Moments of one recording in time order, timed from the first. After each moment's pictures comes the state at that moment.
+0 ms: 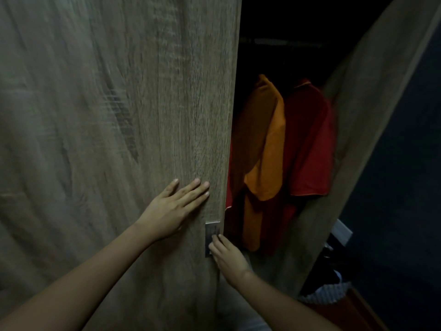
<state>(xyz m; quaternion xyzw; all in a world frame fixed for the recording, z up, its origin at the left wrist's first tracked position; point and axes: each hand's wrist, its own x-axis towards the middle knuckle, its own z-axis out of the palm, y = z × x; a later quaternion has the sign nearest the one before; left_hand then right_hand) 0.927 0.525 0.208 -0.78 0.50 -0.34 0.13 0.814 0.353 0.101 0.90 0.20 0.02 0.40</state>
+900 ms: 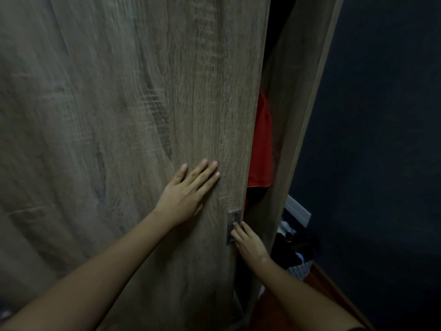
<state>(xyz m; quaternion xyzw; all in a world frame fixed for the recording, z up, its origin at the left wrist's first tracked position) 0.902 0.339 0.221 -0.73 0.49 -0.47 0.09 0.762 0.181 0.106 0.90 0.02 -0.10 0.42</state>
